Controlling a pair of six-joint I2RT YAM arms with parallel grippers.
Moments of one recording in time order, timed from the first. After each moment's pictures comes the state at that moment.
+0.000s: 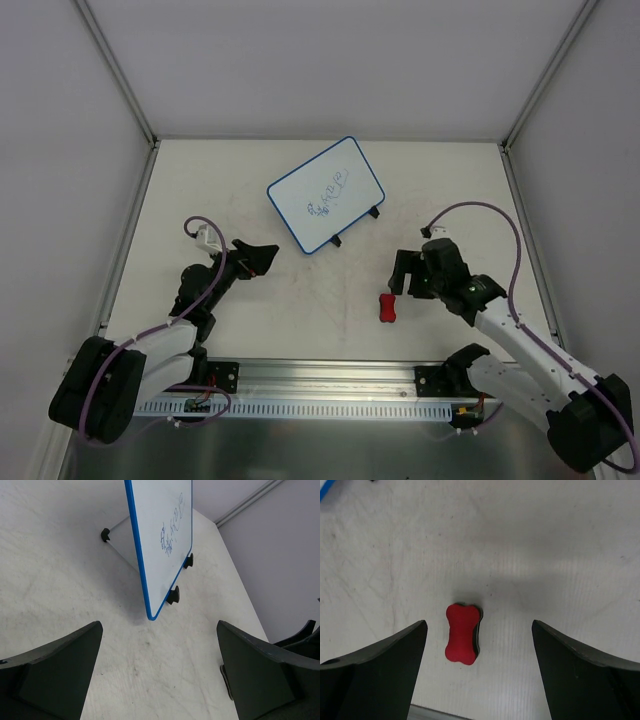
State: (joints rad) left arm -0.32 1.01 0.05 0.92 0.15 -0.75; right arm 0.48 0.85 0.57 -0.53 0.09 0.48
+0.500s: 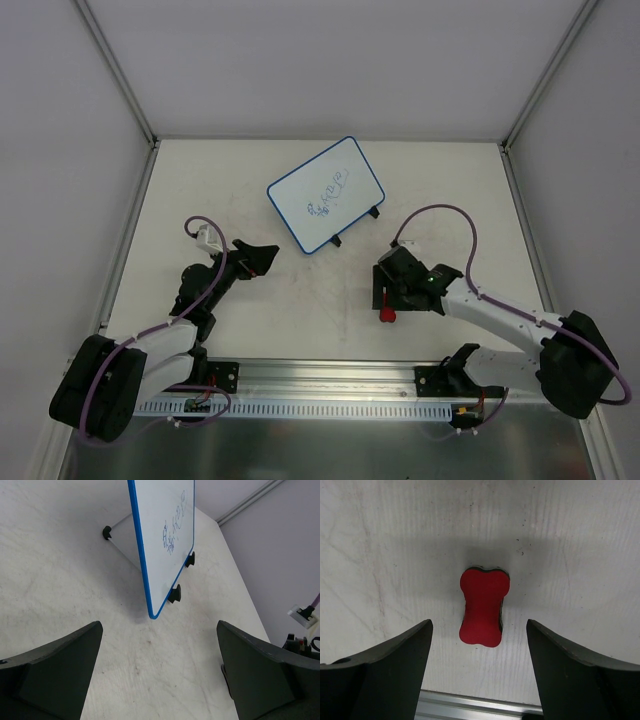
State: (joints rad) left arm -0.32 1.03 0.05 0.92 0.16 -0.75; right arm 0.79 1.14 0.64 -0.63 0.21 0.69
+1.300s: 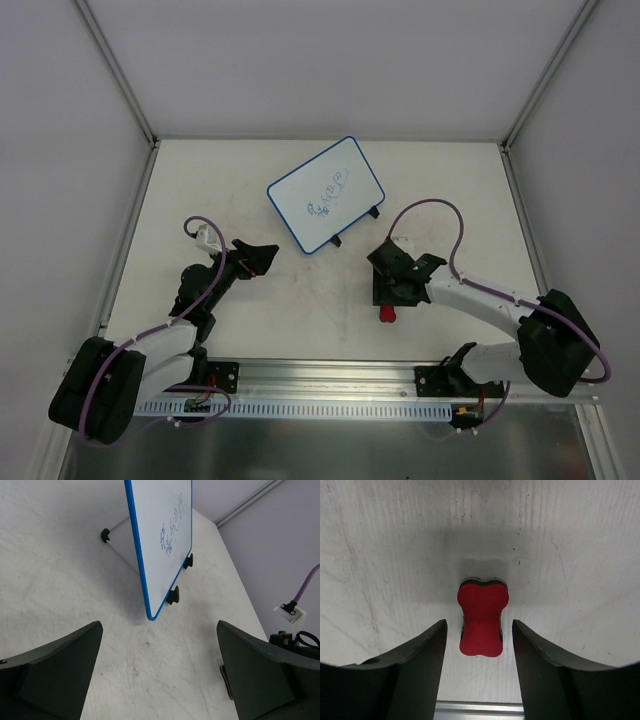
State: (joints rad) left arm -0.32 1.01 0.05 0.92 0.15 -0.75; right arm 0.80 1.30 0.74 -0.67 0.25 0.74
